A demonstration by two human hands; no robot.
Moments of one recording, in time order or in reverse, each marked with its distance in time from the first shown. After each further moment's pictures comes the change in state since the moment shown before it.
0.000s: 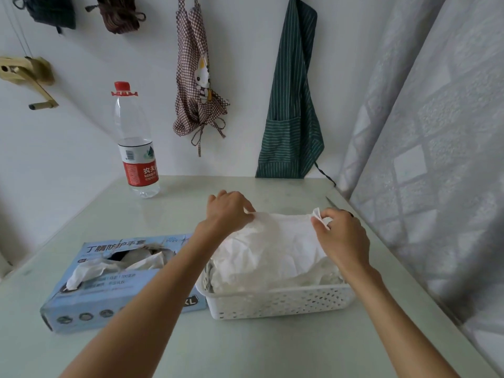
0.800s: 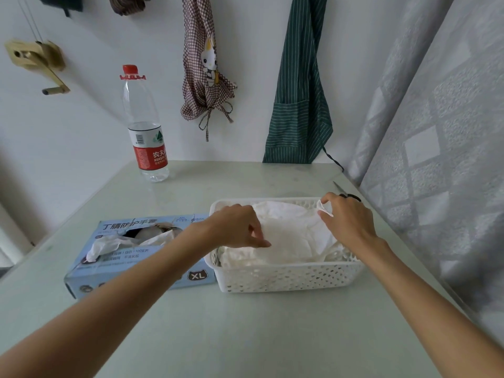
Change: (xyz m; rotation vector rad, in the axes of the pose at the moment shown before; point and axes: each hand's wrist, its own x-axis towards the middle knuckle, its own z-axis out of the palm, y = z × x) left_hand -0.065 0.001 -0.010 0.026 -0.329 0.275; right_hand 0.017 0.024 0.008 -0.354 -0.129 -0.245
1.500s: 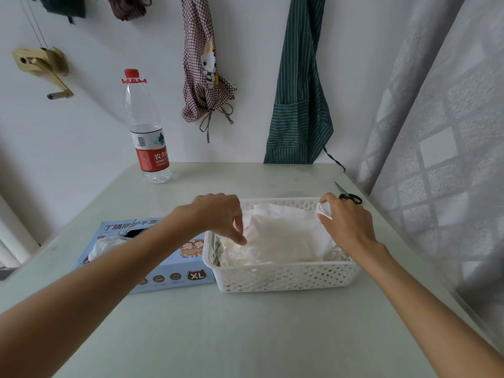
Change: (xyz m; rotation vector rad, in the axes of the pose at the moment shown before) left_hand -0.005 -0.009 -0.030 0.109 -0.102 -0.169; right_hand -0.006 0.002 0.002 -0.023 0.023 -0.031
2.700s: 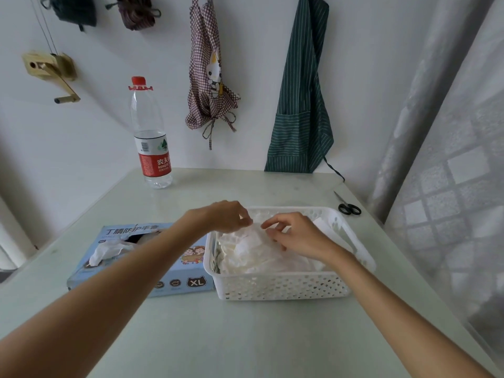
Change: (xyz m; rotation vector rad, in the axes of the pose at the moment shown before) left_hand 0.036 -0.010 0.015 -0.167 0.001 0.019; right_hand -0.004 -0.068 -0.008 0.729 -0.479 -0.111
